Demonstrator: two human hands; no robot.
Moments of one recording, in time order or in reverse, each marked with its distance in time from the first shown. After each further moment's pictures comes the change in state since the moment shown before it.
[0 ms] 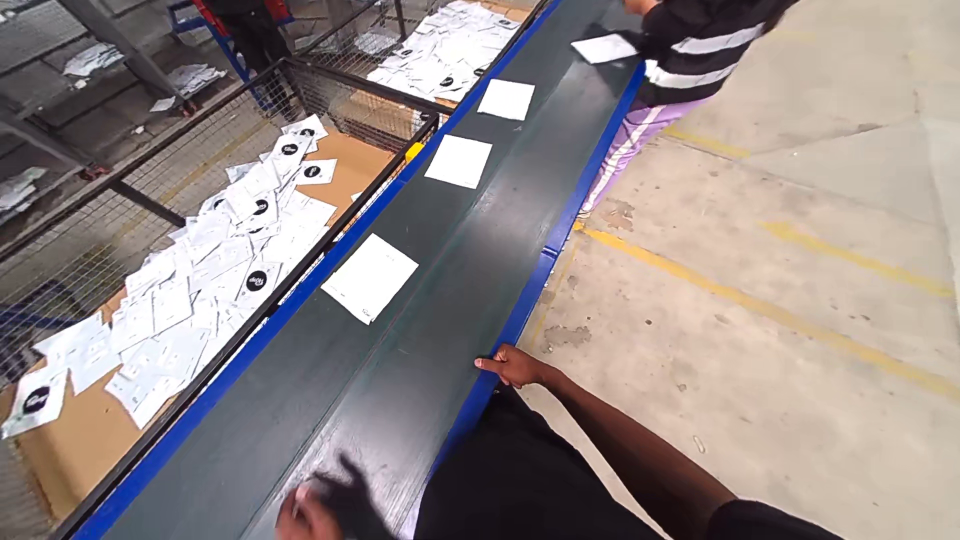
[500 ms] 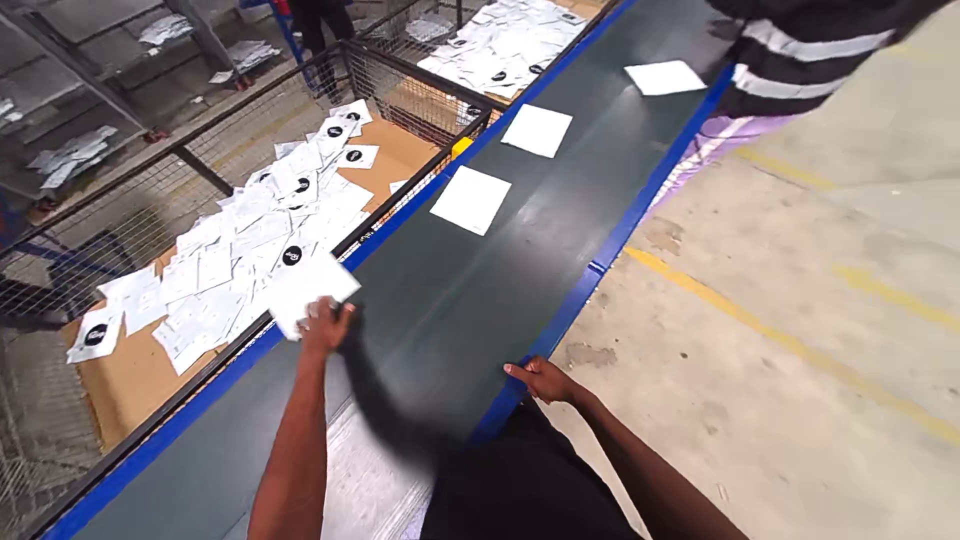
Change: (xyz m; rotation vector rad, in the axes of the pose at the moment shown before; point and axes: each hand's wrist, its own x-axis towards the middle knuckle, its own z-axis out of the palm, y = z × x) left_hand 0.280 0.100 0.108 0.516 -0.477 0.387; right_hand -0.001 -0.006 0.006 0.020 0.058 0.076
